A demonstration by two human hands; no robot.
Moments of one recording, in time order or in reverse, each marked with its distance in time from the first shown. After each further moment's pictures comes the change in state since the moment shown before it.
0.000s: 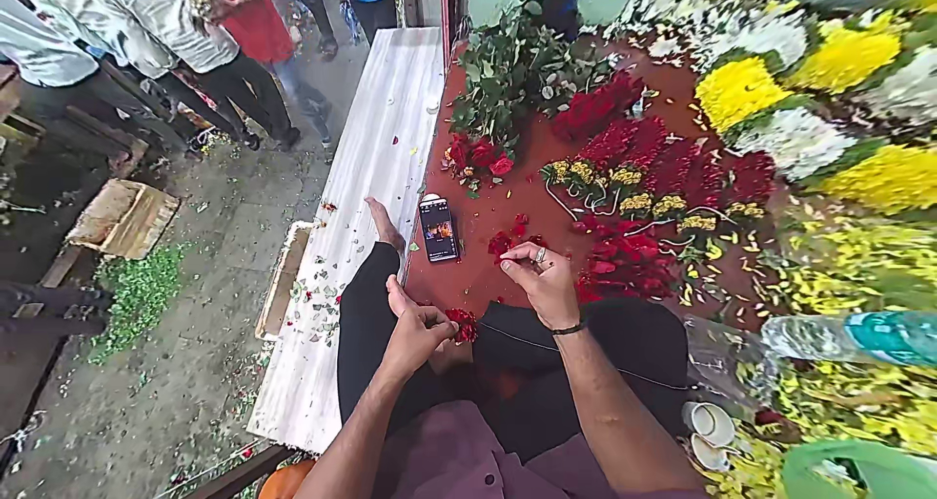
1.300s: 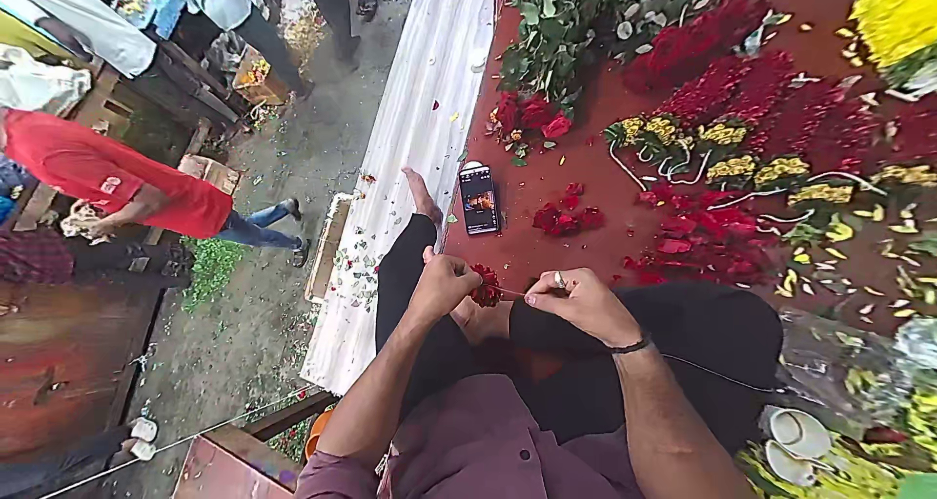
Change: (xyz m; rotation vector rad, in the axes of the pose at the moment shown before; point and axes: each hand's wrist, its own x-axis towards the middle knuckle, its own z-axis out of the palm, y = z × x) left_hand 0.022 0.022 -0.026 0.239 0.080 -0.131; right_hand -0.046 0.007 -0.006 -0.092 -0.513 0.157
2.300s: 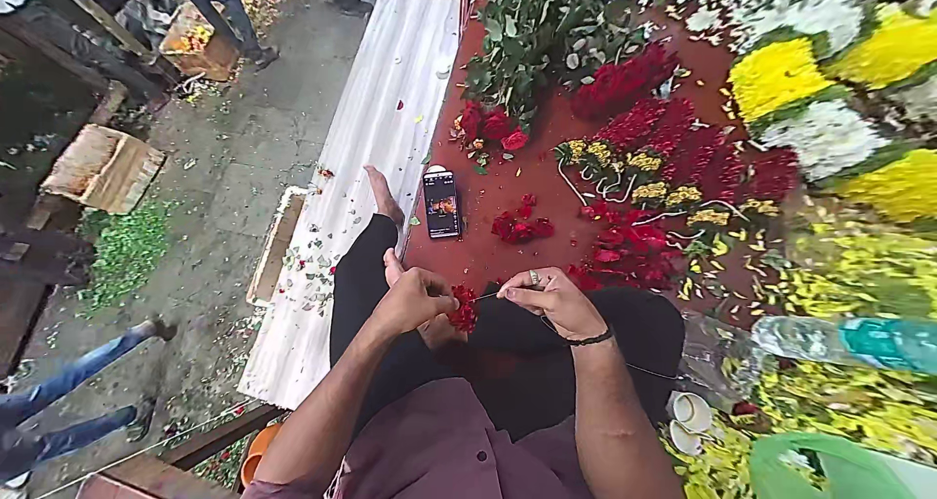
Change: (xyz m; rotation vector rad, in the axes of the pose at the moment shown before) left_hand -0.007 0.005 0.003 -0.016 -0.259 0.170; right_hand -0.001 -0.010 -0.029 0.312 -0.002 0.149
